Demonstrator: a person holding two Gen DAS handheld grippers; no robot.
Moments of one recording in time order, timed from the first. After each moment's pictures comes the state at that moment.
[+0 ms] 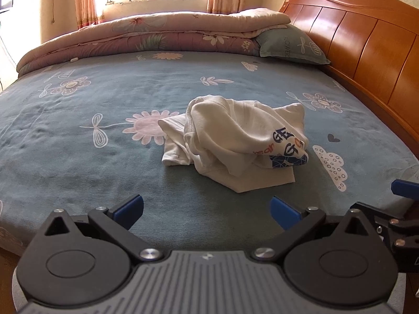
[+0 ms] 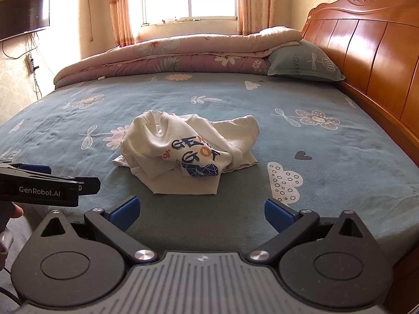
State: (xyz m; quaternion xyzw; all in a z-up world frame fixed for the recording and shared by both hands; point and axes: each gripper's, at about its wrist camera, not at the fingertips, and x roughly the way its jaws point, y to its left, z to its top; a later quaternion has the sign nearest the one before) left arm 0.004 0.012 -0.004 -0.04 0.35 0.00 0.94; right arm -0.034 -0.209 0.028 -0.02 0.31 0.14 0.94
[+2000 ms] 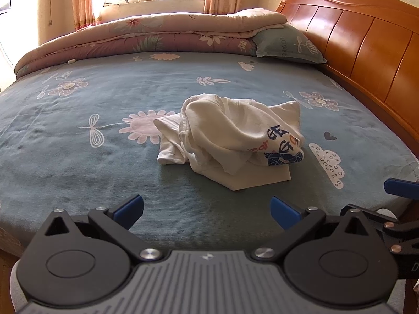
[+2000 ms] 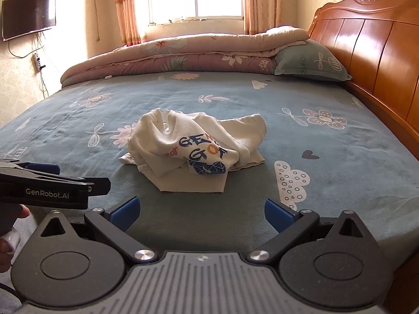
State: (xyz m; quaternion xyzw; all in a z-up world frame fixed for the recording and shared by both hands) left arm 0.002 0.007 -0.006 -0.03 0.35 -0.01 0.94; right arm -0.034 -0.207 0.026 -0.02 0.31 0.16 0.94
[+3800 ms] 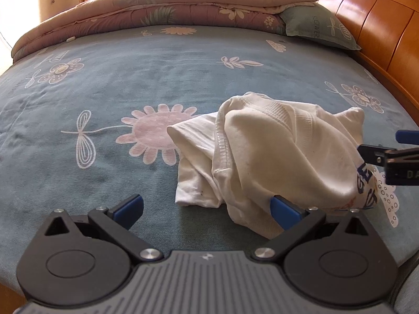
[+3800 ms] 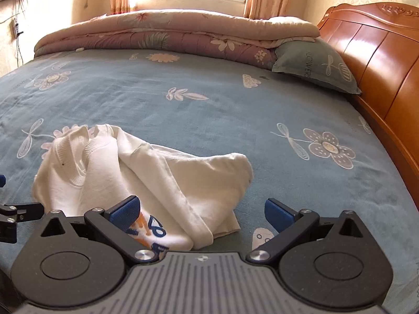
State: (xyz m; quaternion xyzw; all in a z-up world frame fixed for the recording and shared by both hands) left arm 0.142 0.045 -0.049 -0.03 0.42 0.02 0.91; right arm 0.178 -0.180 -0.001 -0.11 0.36 0.13 0.92
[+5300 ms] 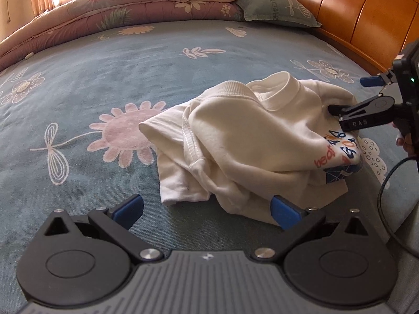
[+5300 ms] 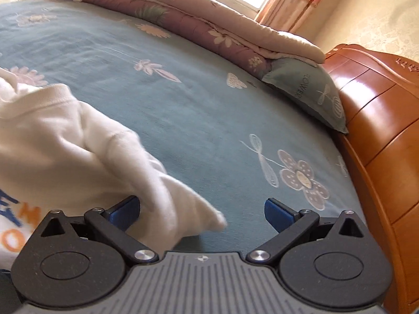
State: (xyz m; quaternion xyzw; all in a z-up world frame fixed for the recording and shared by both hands) left arm 0.138 0.053 -0.059 0.02 0.42 -0.08 0.90; right arm 0.235 -0.209 -0.042 -0.27 0.32 0.05 0.91
